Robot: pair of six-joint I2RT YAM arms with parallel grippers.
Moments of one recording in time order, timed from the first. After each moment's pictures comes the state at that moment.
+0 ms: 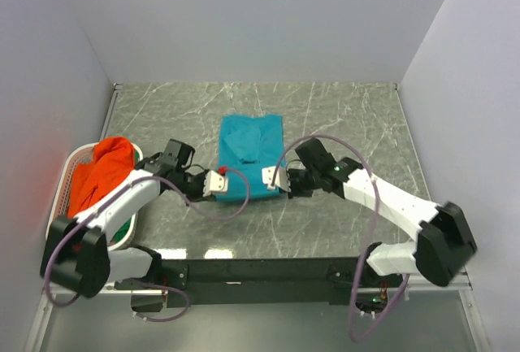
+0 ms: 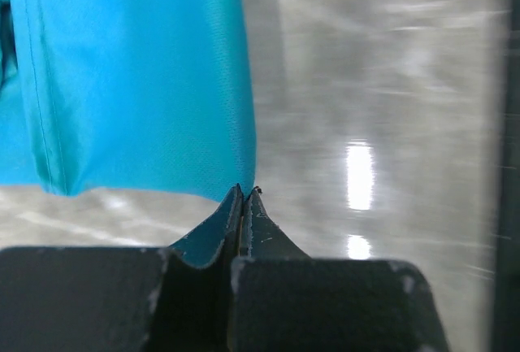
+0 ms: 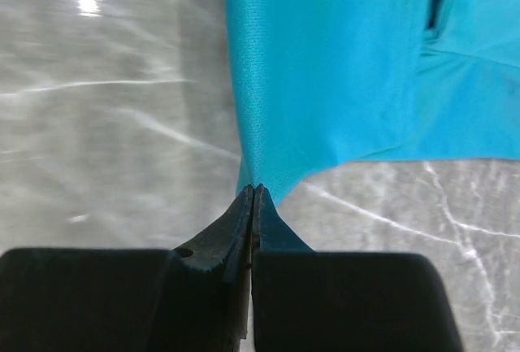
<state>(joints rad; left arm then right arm) -0.34 1.28 0.80 -0.66 0.69 1.11 0.64 1.34 0.90 -0.54 -0.37 -0.97</state>
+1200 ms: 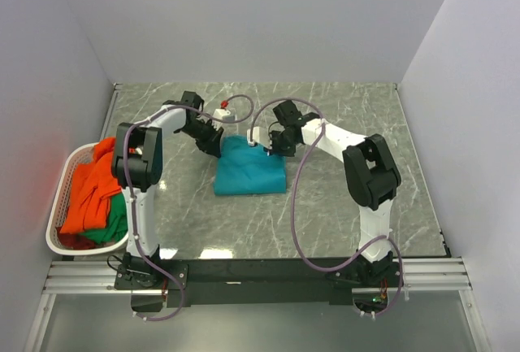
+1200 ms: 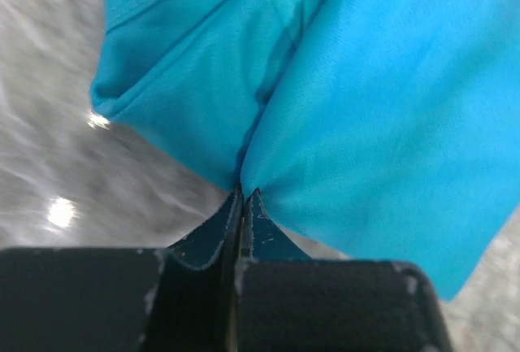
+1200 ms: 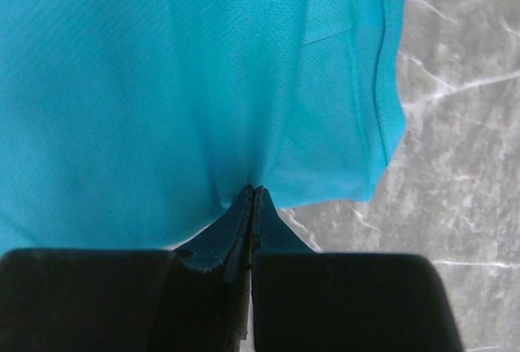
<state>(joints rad) -0.19 2.18 1.63 -0.78 0.66 0.69 0.51 2.00 1.48 -0.61 -0.25 -1.06</state>
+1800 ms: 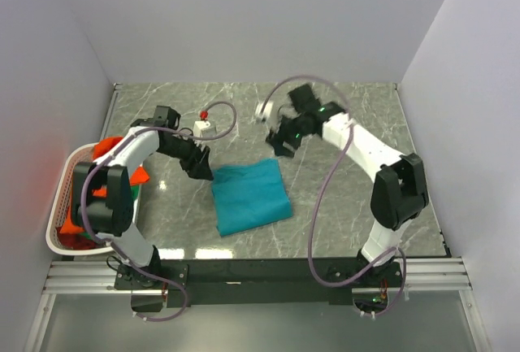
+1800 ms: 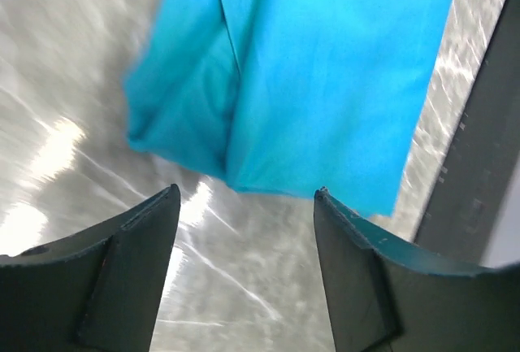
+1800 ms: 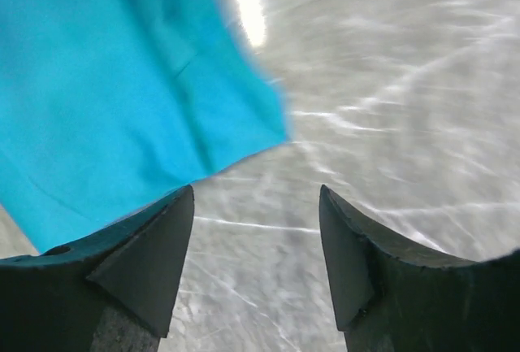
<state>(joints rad) -0.13 1.67 1.16 -0.84 0.84 0.70 0.52 1.75 1.46 -0.72 -0.40 -0.75</state>
